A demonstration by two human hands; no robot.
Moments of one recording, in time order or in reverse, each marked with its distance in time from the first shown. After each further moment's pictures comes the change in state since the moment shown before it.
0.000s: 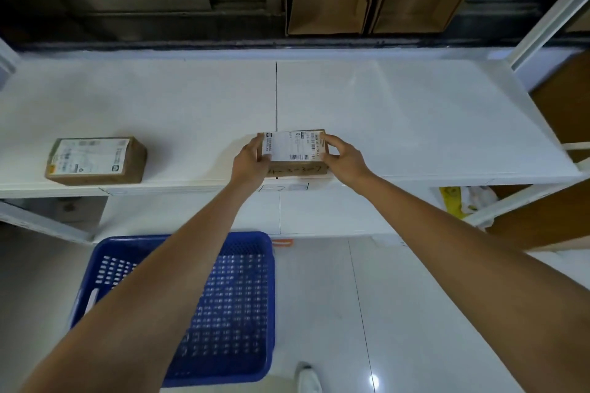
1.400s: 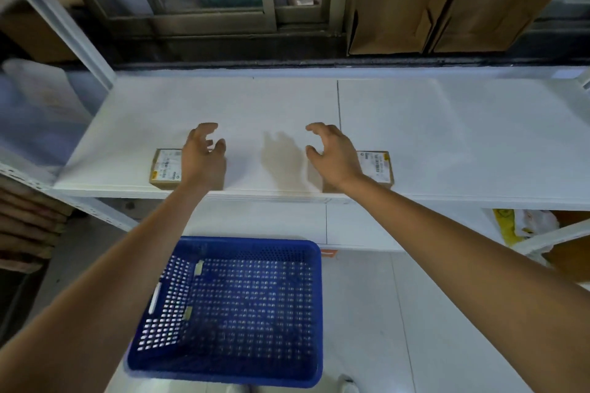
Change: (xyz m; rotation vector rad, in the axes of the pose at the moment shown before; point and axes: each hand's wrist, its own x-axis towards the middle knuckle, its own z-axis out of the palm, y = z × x) left_hand -0.003 -0.068 -0.210 -0.085 0.402 0.045; right_hand -0.014 -0.146 0.102 -0.249 0.093 -0.347
